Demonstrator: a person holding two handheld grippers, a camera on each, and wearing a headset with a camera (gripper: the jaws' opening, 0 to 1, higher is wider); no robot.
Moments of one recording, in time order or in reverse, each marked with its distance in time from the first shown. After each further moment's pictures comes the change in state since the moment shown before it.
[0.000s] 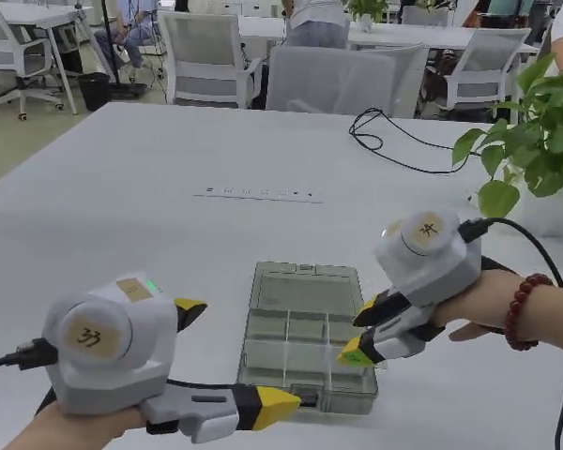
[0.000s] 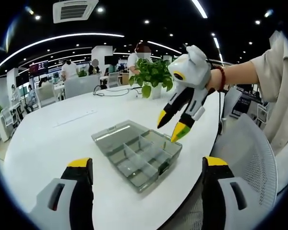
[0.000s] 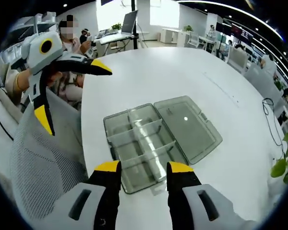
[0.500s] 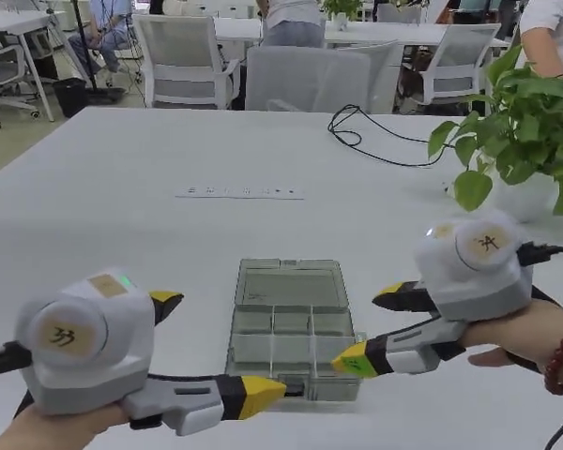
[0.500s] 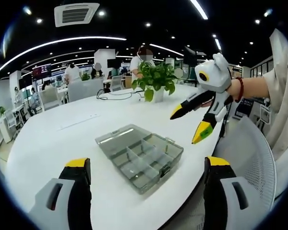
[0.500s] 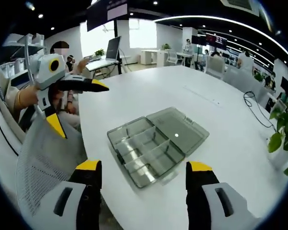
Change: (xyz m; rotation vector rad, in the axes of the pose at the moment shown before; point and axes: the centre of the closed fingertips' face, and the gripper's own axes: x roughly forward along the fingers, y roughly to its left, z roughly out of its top) left arm -0.007 0.001 0.009 0.005 -0.034 0.037; right arm -0.035 0.012 -0.003 0.149 -0.222 -0.115
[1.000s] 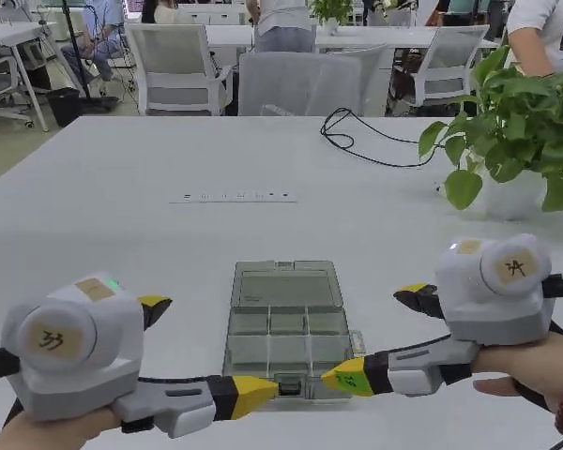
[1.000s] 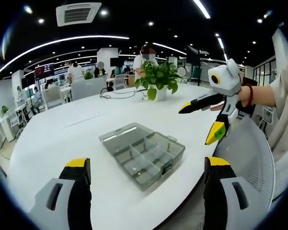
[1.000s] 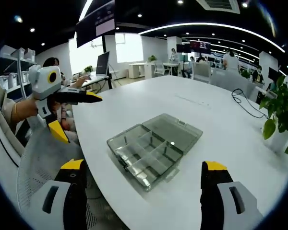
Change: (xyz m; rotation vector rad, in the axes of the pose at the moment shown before) left arm -0.008 0.004 -0.003 0.002 0.020 0.038; right arm -0.011 0.005 -0.003 0.080 -0.120 -0.071
